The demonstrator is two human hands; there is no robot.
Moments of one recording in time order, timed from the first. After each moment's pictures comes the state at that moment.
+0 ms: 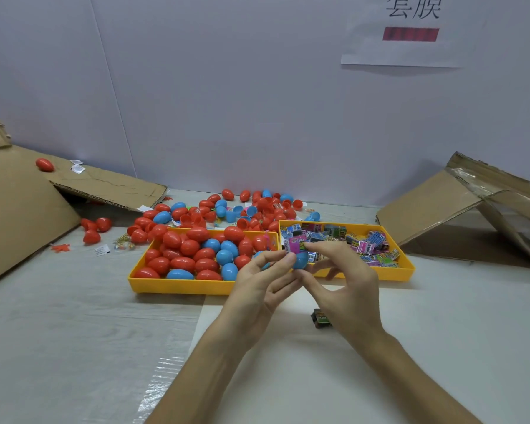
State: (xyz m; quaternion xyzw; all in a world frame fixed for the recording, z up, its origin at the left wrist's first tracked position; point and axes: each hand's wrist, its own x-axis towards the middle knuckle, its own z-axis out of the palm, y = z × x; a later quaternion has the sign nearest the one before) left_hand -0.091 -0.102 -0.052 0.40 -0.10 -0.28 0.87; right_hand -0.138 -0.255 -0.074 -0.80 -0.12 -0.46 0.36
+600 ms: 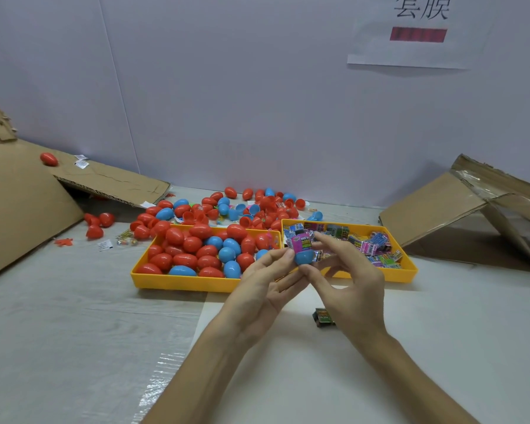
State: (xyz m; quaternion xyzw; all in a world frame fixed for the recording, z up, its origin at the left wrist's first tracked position) left_hand -0.090 -0.101 -0.053 0.37 -0.13 -0.33 0.86; right_hand -0.139 -0.251 -0.071 -0.79 -0.10 -0.48 0.37
